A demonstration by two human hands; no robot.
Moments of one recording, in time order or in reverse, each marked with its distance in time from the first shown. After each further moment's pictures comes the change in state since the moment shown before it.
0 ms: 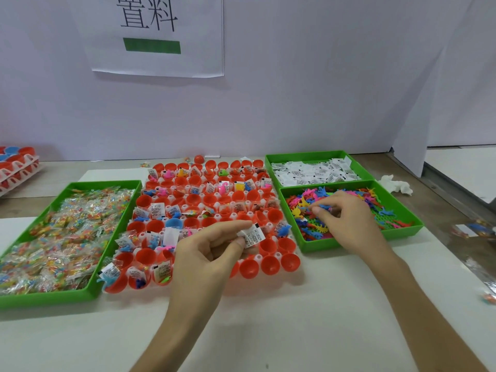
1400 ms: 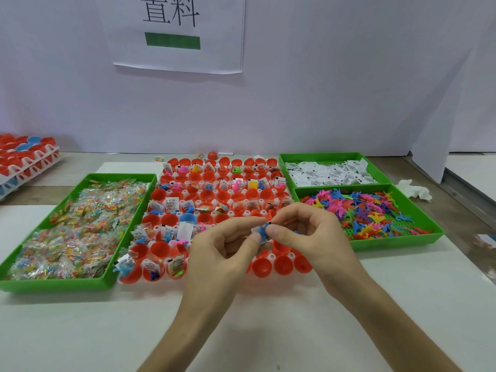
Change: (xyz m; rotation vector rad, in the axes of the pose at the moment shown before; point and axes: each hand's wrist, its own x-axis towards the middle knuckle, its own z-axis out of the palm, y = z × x) left_hand 0.001 -0.002 -0.003 0.030 -0.014 0.051; right_hand -0.047 -0.089 0.025 0.827 -0.236 0.001
